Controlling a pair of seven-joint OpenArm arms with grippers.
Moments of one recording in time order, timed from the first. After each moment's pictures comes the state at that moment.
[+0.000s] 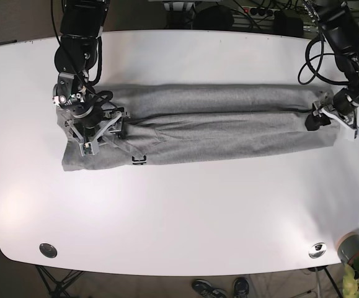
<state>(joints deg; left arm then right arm) -2.8 -23.2 -34.0 60.8 -38.0 -35.8 48.9 0.2 2.4 13.3 85.0 7.7 20.8 -39.9</state>
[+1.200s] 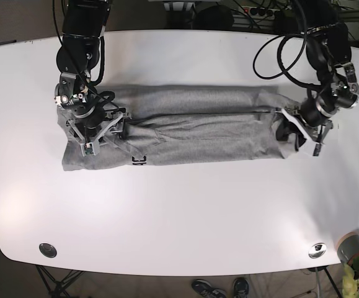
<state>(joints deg) 3.9 -13.2 -22.0 101.4 -35.6 -27.0 60.1 0.2 1.7 13.2 85.1 7.3 20.7 -39.7</state>
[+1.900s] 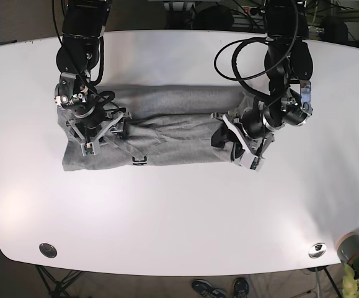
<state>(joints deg) -2.1 -6.2 -1.5 100.5 -35.9 -17.5 60.1 0.2 1.8 13.1 85.0 7.3 20.6 -39.7</state>
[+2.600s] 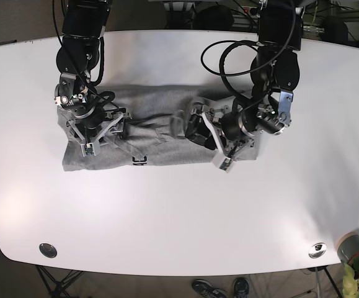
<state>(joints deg) -6.4 -5.9 10.5 97.1 -29.7 -17.4 60.0 0.4 1.7 13.1 85.0 7.3 20.6 -39.9</state>
